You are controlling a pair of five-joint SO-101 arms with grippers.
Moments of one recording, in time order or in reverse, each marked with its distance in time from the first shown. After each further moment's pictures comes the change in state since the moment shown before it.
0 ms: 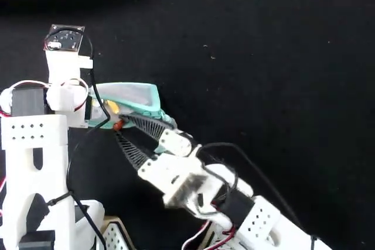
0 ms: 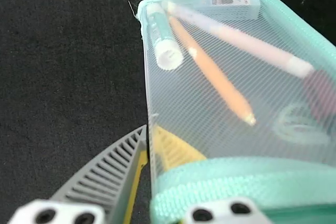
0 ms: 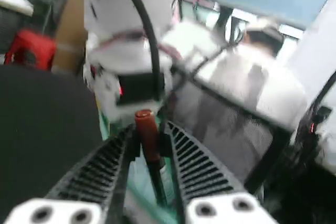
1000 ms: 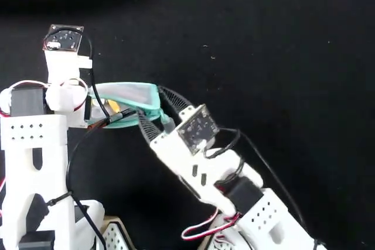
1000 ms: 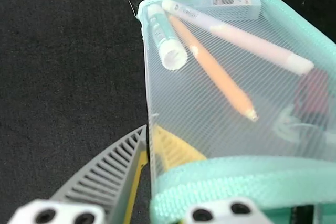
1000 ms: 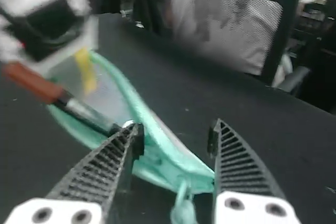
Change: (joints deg) left arm 0.0 0.0 0.0 0.0 0.0; right arm 10.7 6.9 -10.1 18.3 -19.3
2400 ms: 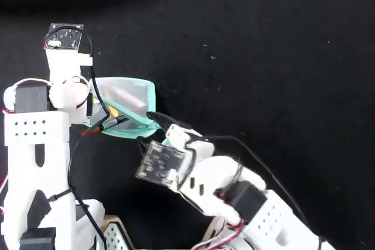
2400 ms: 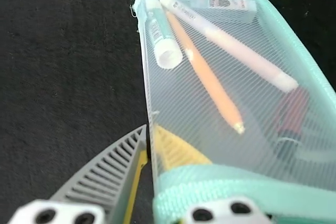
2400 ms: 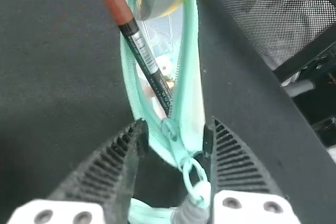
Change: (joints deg) left arm 0.0 0.1 1.1 -2.9 2.2; right arm -7.4 3.4 -7.3 21.3 25.9
